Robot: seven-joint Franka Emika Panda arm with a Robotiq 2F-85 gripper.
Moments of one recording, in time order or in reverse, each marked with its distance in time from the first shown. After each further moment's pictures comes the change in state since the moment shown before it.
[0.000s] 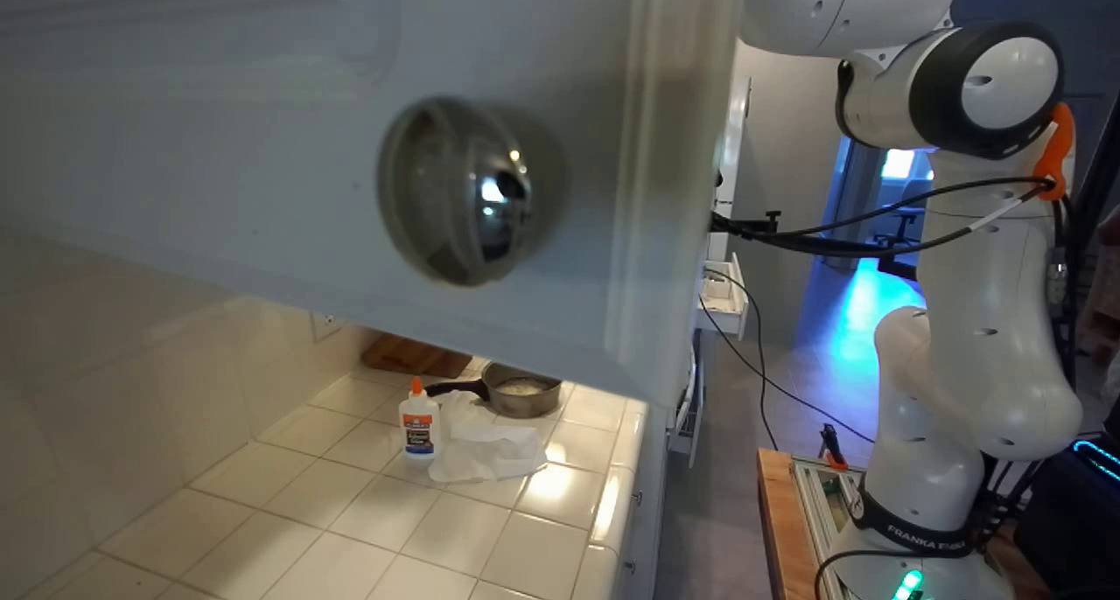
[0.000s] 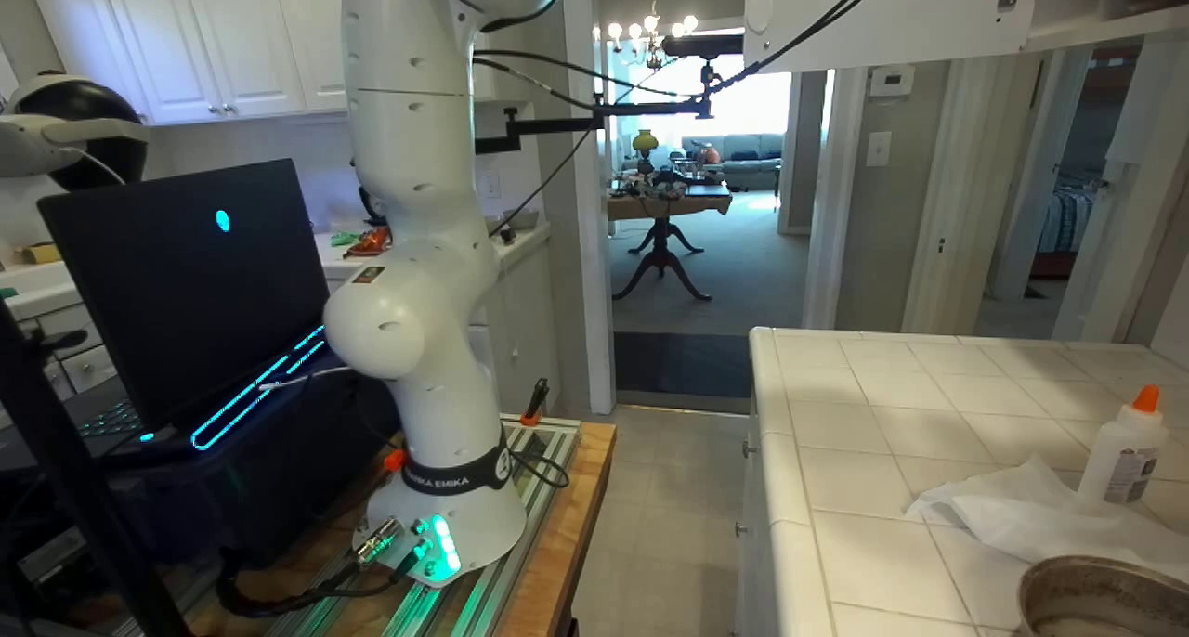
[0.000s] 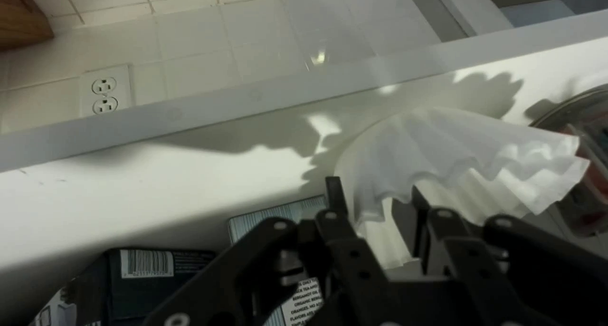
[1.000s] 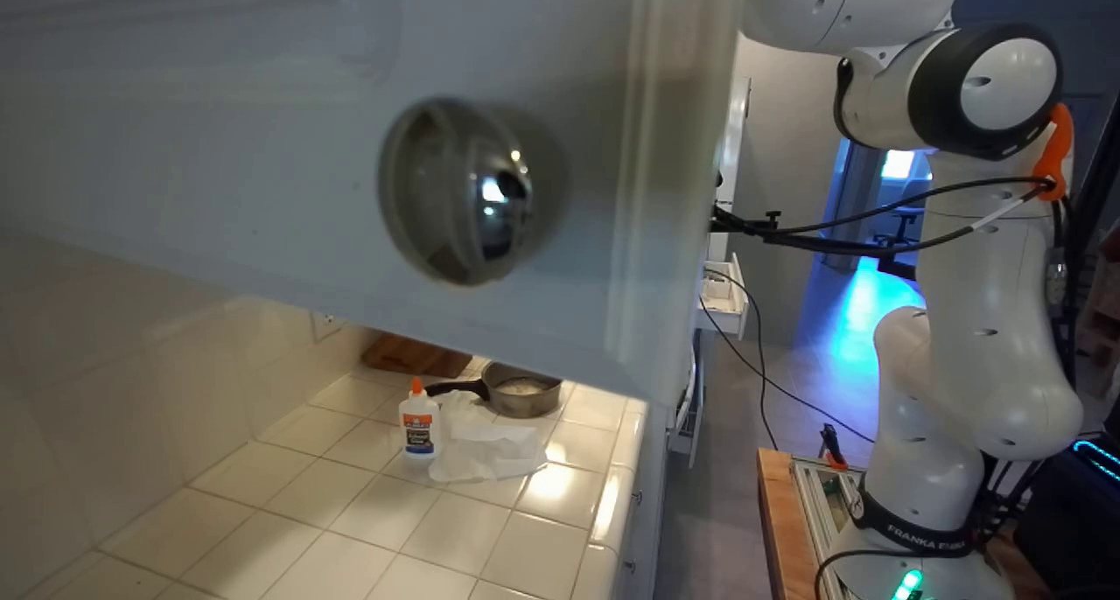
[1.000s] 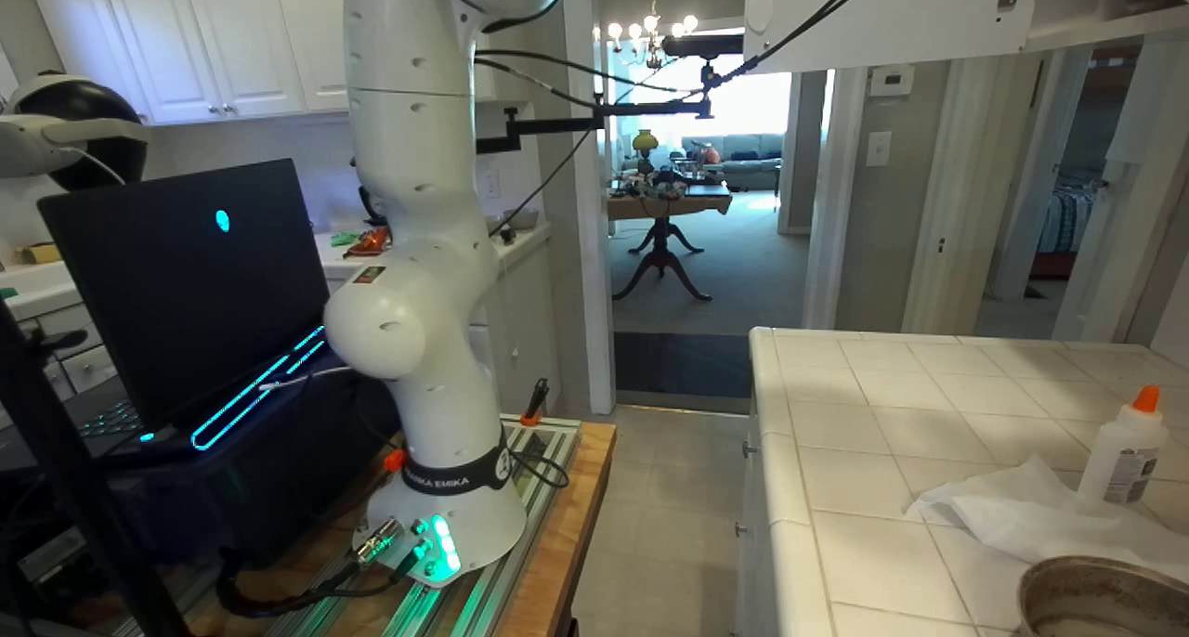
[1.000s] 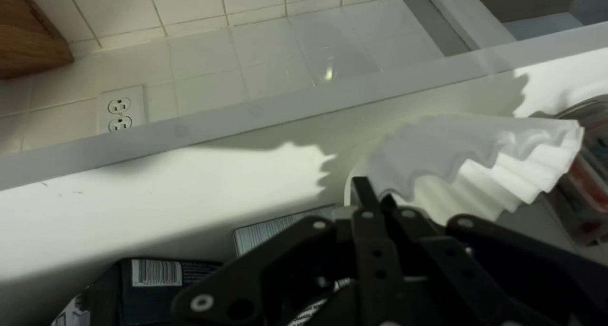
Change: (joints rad) arm 0.007 0.004 0.000 0.040 -0.027 -0.083 0.046
